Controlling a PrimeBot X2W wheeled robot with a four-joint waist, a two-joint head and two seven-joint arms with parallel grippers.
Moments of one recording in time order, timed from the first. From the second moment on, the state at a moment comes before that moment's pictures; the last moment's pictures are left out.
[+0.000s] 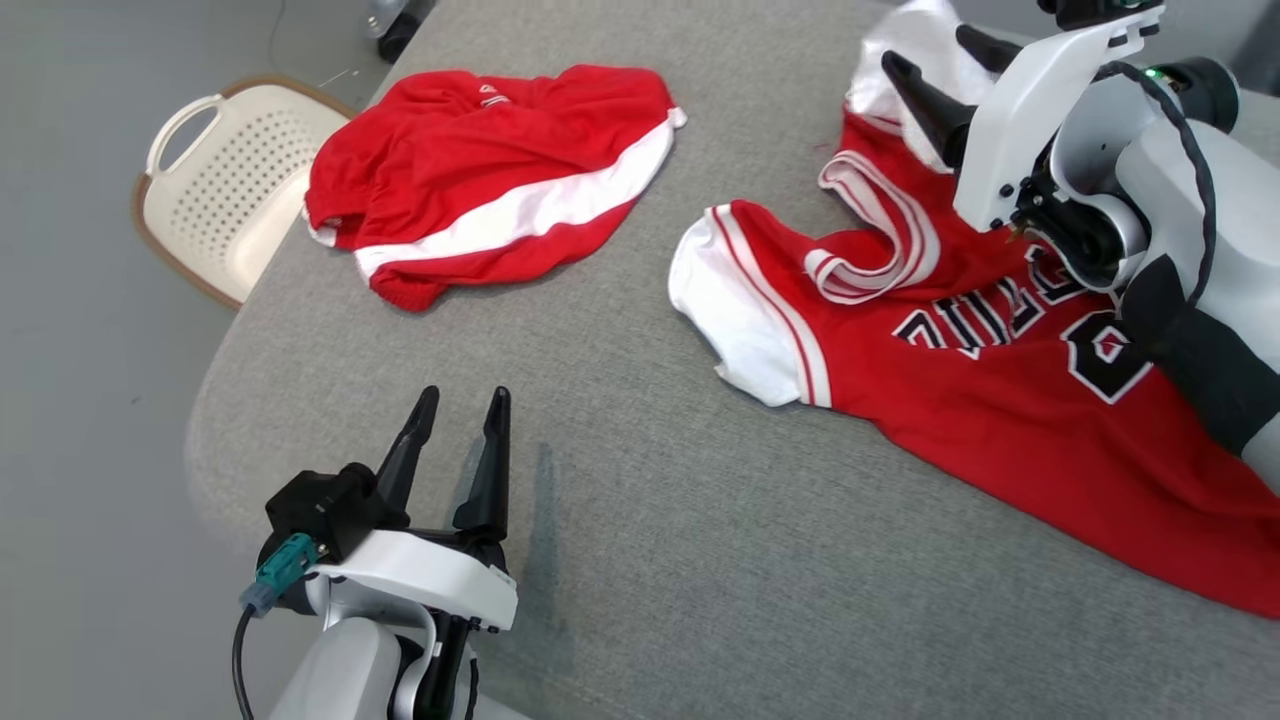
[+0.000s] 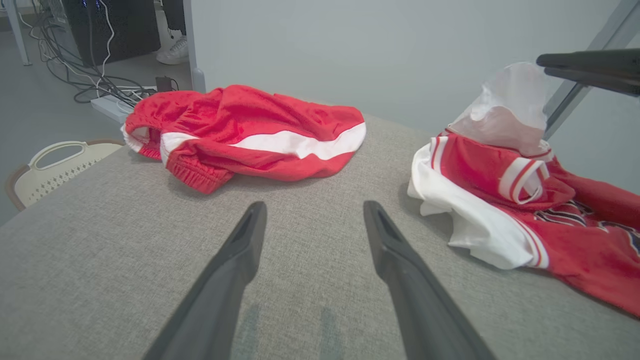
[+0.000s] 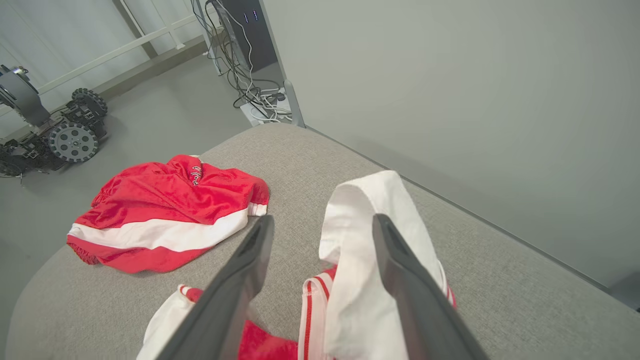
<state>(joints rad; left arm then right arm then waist) -0.25 0.05 -0.28 0.36 -0.47 -0.03 -0.26 -1.32 -0.29 1.18 0.98 1.15 0.13 0.04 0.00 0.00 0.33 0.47</state>
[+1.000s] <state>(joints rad) -0.10 0.09 -0.02 0.37 -0.34 -0.06 -0.26 -0.93 -0.49 1.13 0.69 1.18 0.13 -0.26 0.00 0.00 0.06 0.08</state>
